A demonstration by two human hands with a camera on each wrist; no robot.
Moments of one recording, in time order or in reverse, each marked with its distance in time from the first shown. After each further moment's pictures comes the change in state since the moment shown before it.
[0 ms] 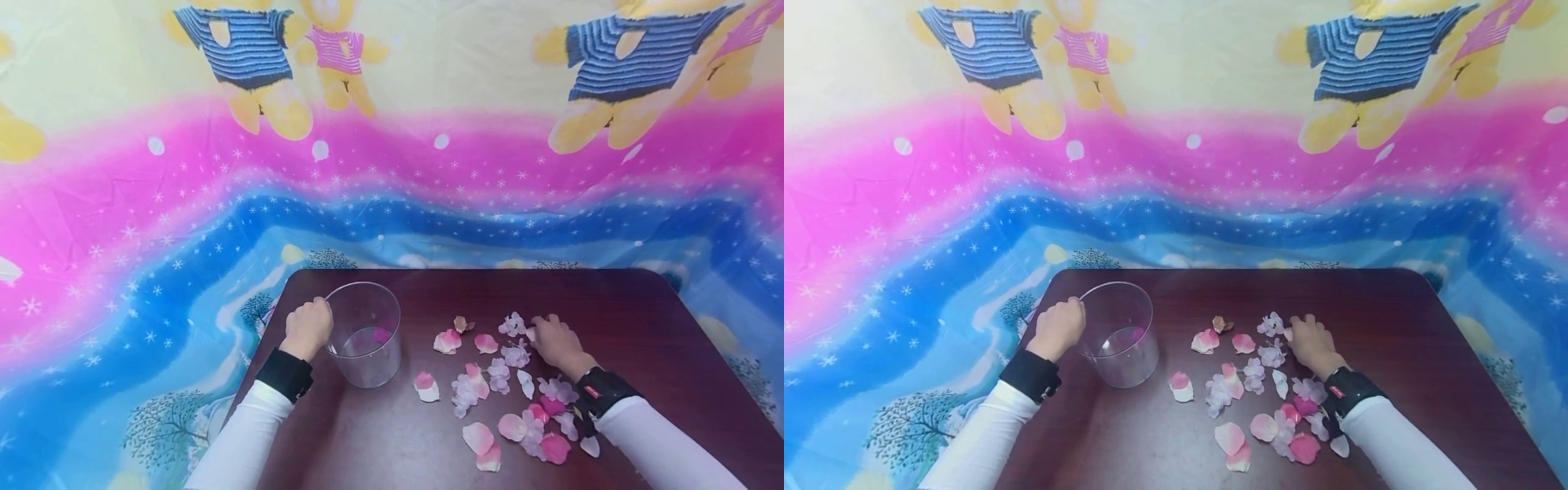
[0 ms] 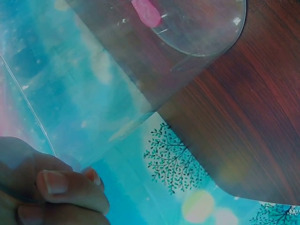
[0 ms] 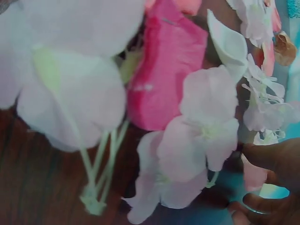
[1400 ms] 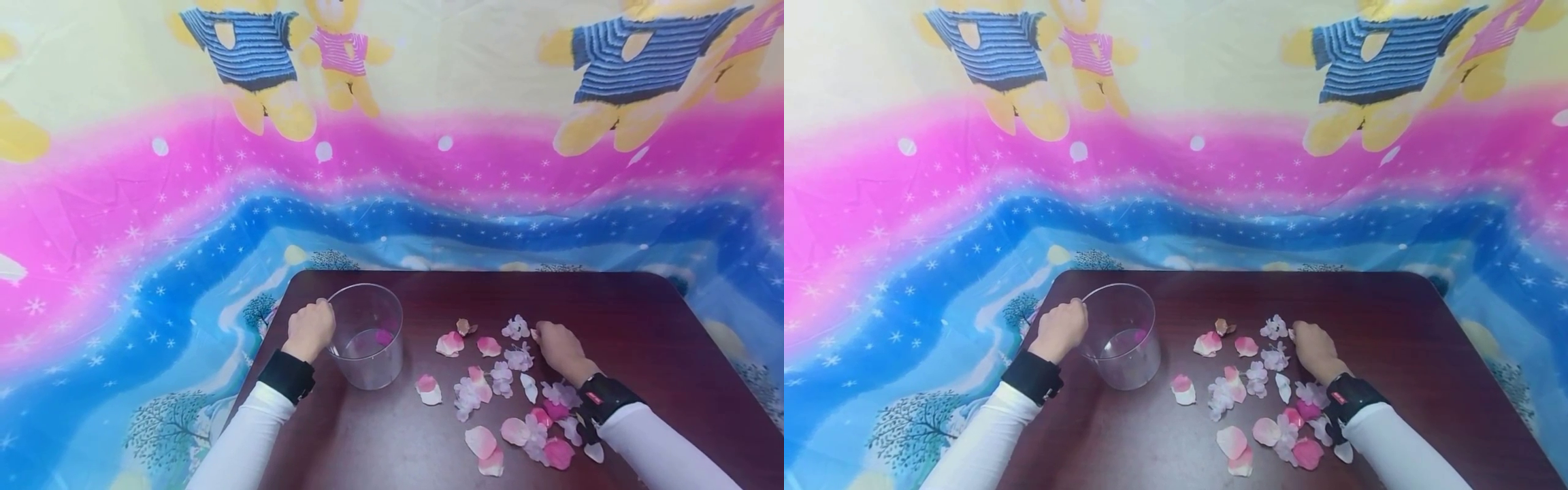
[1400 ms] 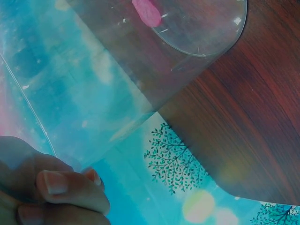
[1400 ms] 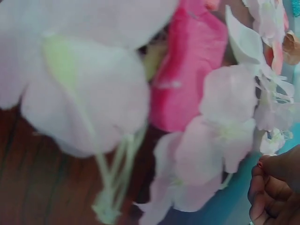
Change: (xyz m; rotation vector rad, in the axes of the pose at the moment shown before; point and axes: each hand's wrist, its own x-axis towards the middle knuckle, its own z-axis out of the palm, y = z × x) left_hand 0.000 -0.001 0.002 -0.022 0.024 -0.012; right_hand 0.006 0.002 0.009 0.089 0.080 0.009
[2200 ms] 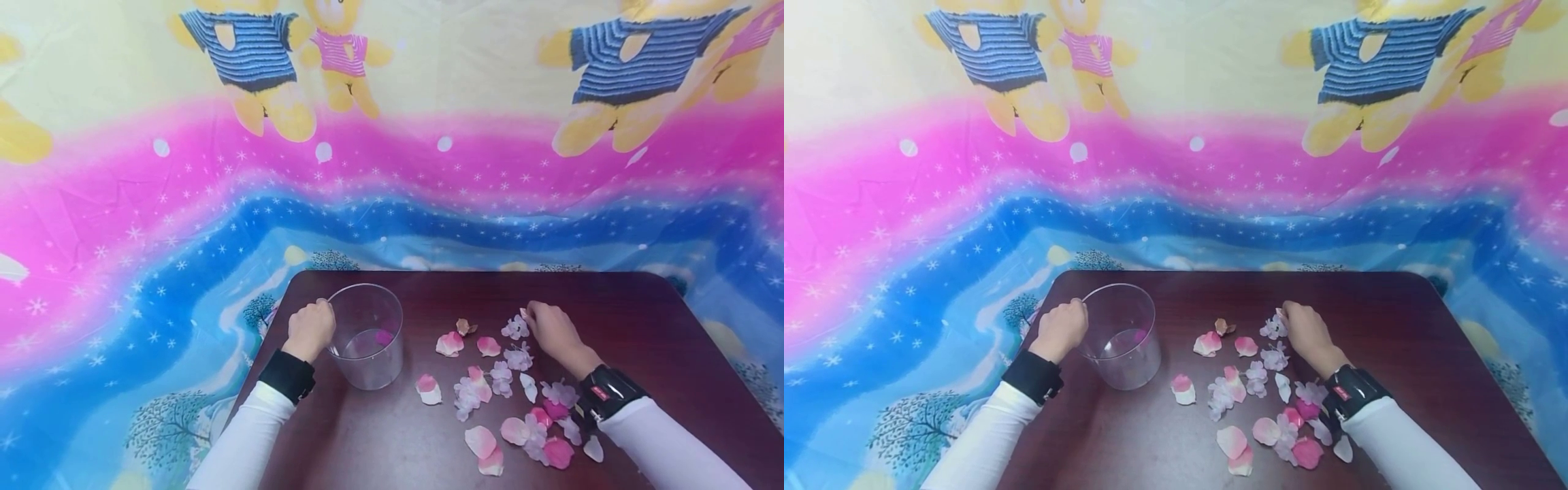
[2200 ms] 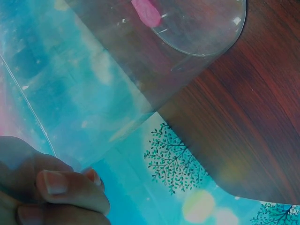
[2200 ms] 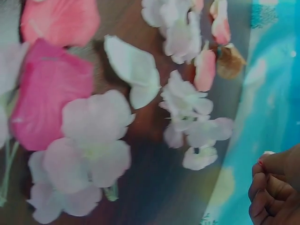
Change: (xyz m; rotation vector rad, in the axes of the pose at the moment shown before) left_hand 0.000 0.000 0.001 0.011 0.022 0.006; right_hand 0.011 -0.033 -0.035 0.067 0.142 -0.123
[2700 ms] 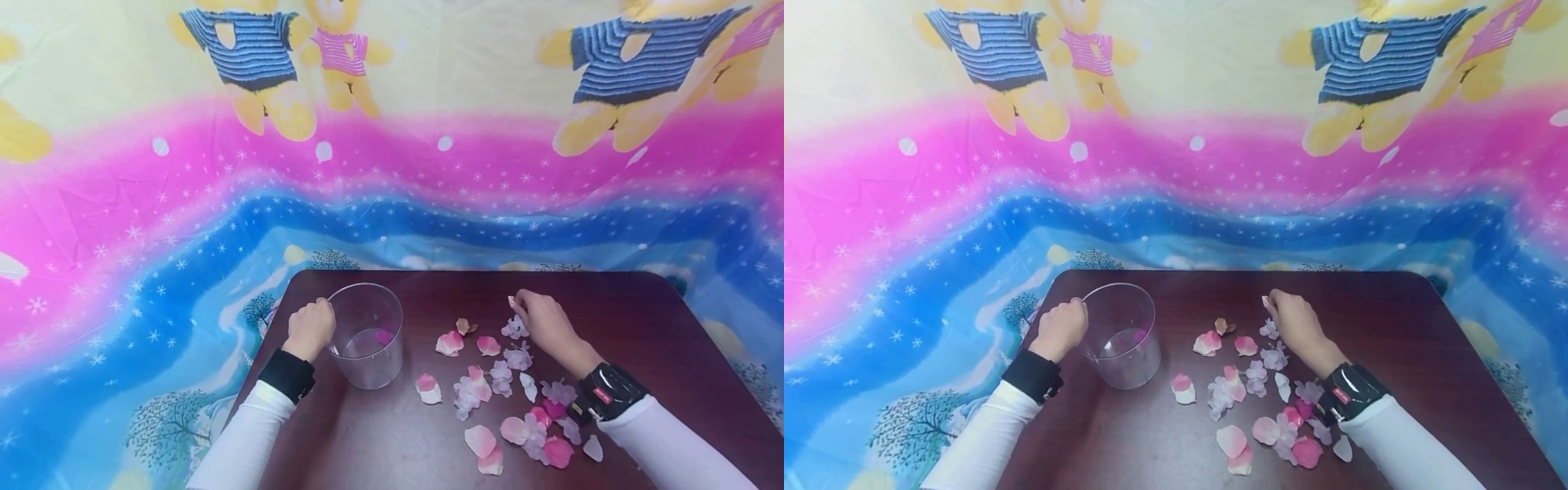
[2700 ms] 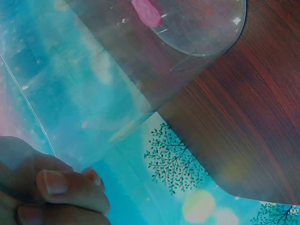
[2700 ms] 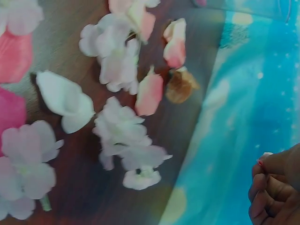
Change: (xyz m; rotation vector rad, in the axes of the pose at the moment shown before) left_hand 0.000 0.000 -0.001 -0.003 -0.008 0.005; right_hand 0.006 -0.042 -0.025 0.023 0.032 -0.050
